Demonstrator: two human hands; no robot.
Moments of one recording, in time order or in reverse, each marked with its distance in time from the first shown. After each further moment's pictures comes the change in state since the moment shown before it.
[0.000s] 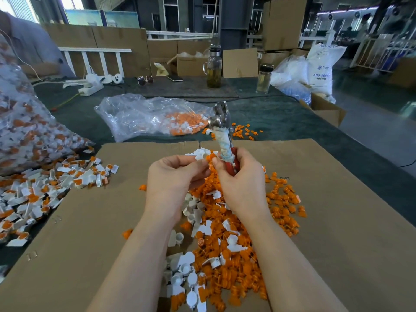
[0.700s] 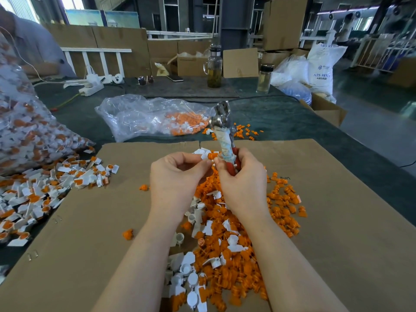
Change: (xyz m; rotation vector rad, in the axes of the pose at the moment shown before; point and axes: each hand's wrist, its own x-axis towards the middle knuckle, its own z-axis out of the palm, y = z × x) left_hand -0.002 -0.003 0.004 0.204 0.084 0.153; right_hand -0.001 0.000 0.002 -0.056 0.051 -0.011
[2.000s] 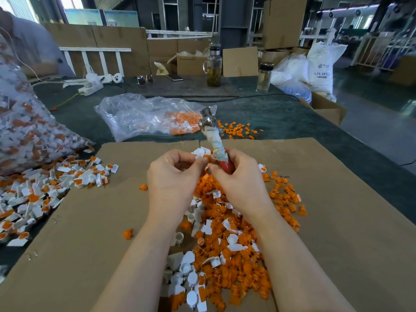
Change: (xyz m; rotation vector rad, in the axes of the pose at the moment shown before) left_hand 0.003 -0.004 0.000 0.165 0.089 0.089; right_hand 0.005 -0.003 -0.009 0.141 -0.257 0.024
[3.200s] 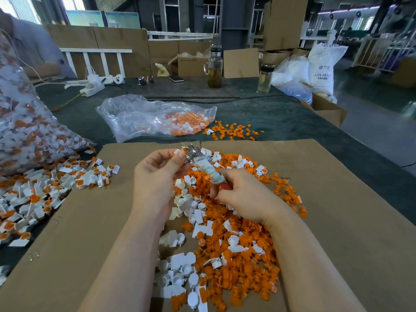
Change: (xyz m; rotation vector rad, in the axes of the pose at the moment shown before) left_hand 0.012 -0.003 -0.019 -0.473 -0.040 -0.177; right_hand -0.001 -0.004 -0.020 -0.202 -0.516 0.115
